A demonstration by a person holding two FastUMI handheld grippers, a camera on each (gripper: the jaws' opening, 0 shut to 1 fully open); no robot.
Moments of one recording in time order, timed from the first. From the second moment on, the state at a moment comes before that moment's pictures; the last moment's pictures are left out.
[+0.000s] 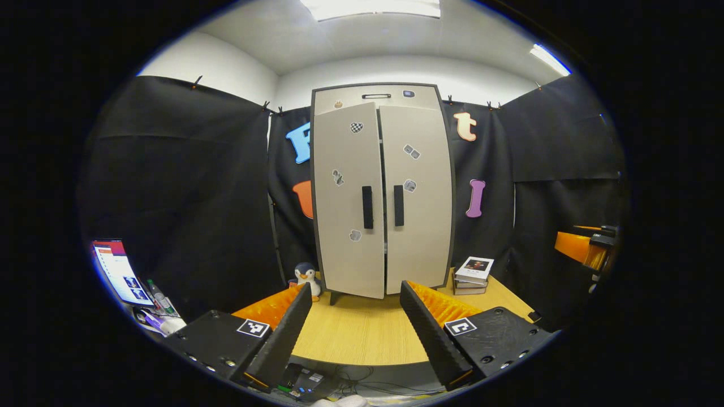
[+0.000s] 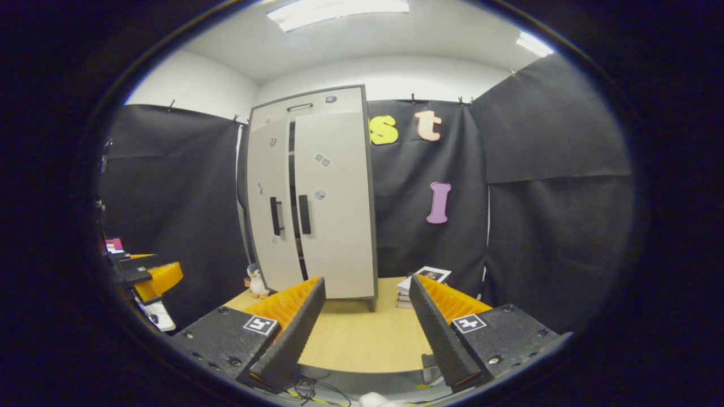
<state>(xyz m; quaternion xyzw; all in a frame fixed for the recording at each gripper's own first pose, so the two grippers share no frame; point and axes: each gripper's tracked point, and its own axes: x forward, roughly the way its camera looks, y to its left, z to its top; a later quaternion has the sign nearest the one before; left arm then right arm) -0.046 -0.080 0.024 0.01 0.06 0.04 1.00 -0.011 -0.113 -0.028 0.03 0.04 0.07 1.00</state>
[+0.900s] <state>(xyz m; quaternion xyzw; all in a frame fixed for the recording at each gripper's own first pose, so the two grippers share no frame) -0.027 -0.053 0.016 0.00 0.07 0.02 1.00 -0.005 -0.080 -0.024 0.03 0.04 0.05 1.00</state>
